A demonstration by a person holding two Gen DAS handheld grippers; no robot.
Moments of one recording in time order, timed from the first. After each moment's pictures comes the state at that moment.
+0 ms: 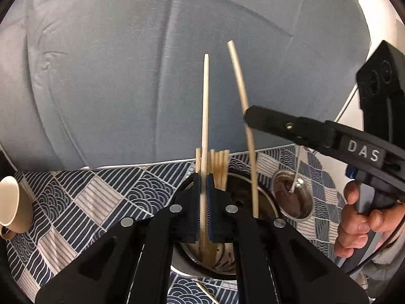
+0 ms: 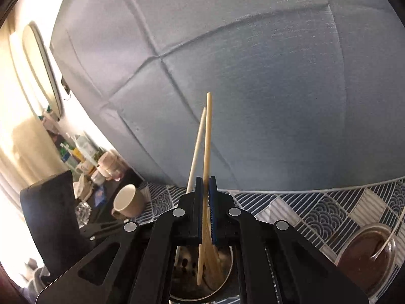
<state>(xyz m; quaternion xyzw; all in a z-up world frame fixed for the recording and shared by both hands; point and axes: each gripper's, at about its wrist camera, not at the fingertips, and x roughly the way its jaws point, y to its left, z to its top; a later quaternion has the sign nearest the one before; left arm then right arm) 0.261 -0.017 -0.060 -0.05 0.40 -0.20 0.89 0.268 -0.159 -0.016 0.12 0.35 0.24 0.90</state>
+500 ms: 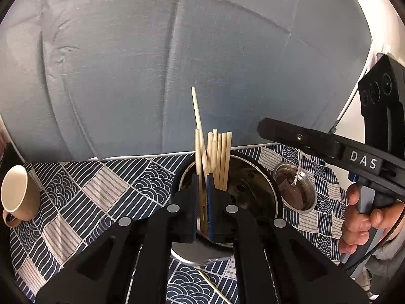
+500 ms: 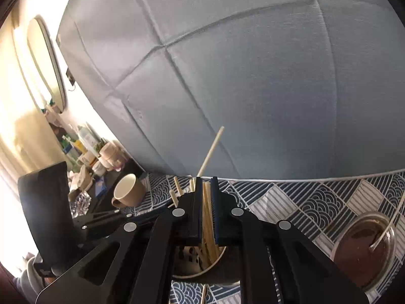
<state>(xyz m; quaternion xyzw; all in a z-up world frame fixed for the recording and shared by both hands) 0.237 -0.008 -0.056 -0.05 0.40 -0.19 0.89 0.246 -0.171 -0.023 0.13 0.37 0.24 0.89</state>
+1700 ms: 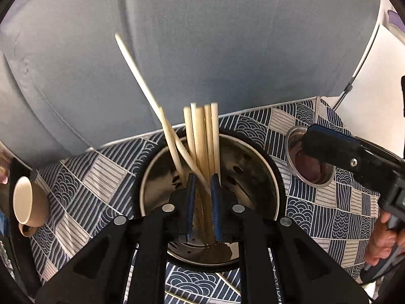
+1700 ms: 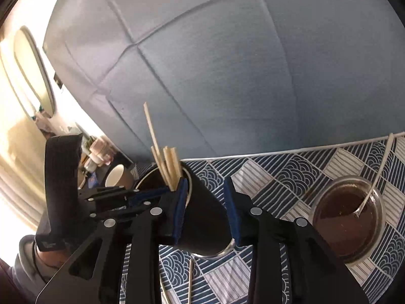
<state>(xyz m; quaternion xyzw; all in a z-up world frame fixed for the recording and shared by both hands) 0.250 -0.051 -0.069 0.04 0.48 -0.18 0.86 0.218 -0.218 -0.037 0.15 0.40 0.20 0.88</state>
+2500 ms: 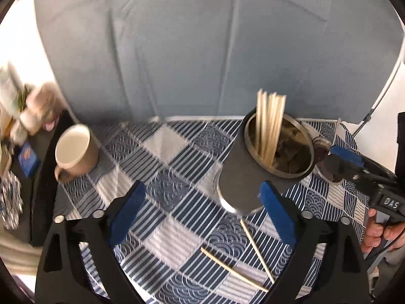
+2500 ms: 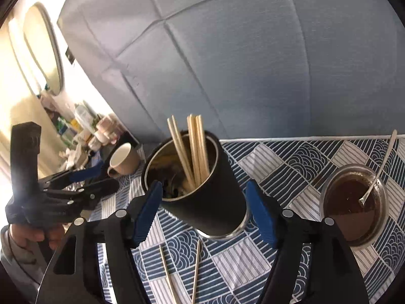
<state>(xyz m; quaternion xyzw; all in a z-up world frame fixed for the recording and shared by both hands) 0.171 0.055 -0.053 -0.03 0.48 -0.07 0.88 0.179 -0.180 -0.042 0.10 0.42 0.22 0.88</state>
